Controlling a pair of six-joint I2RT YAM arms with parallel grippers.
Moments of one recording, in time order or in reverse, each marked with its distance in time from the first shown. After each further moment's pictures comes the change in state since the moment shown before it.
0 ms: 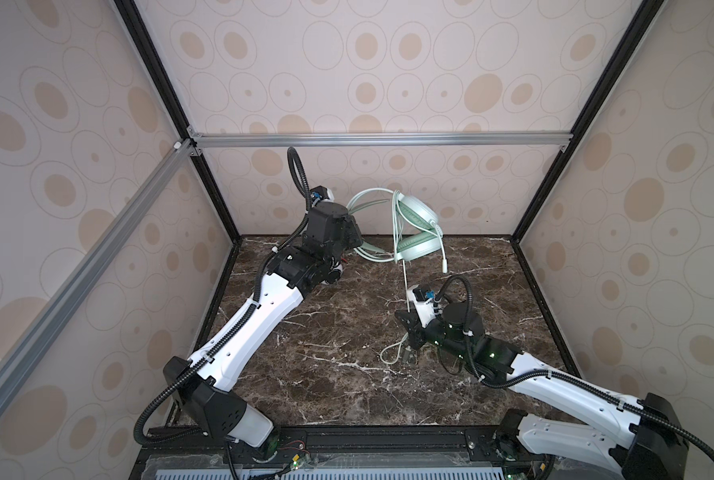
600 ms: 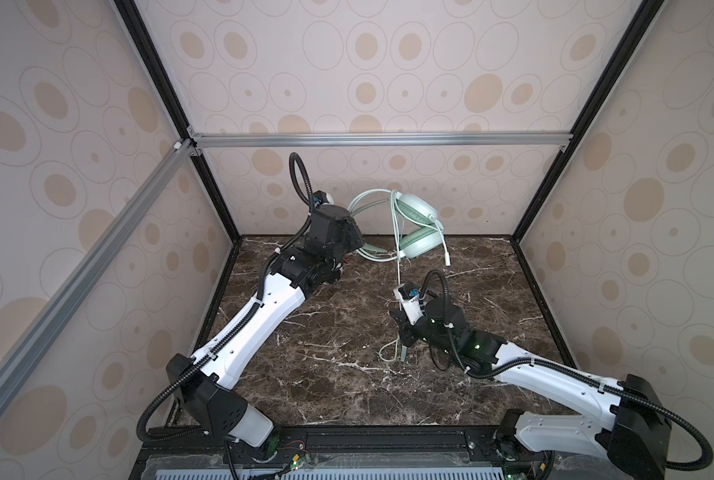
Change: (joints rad) left arm 0.002 0.019 -0.025 0.012 0.003 -0.071; right arm 0.043 0.109 0.106 -0.085 0.088 -0.057
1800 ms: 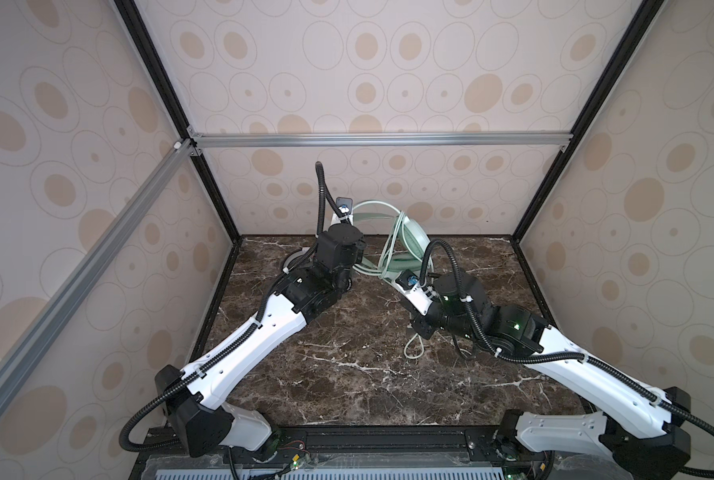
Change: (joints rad) left arm -0.155 -0.128 -0.158 0.177 -0.418 0.642; right arm 0.062 -0.024 0.478 -0.616 0.031 -0.251
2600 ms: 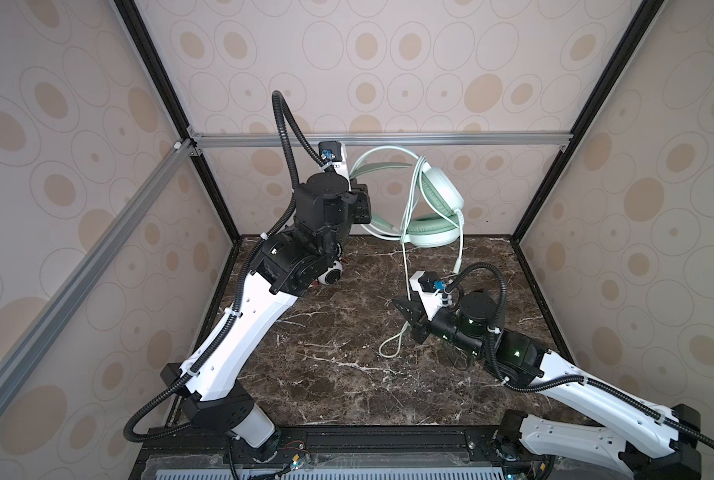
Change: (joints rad) left arm -0.012 0.182 0.634 -0.278 0.211 -0.187; right arm -0.003 -0.173 -0.364 0.570 -0.099 0.224
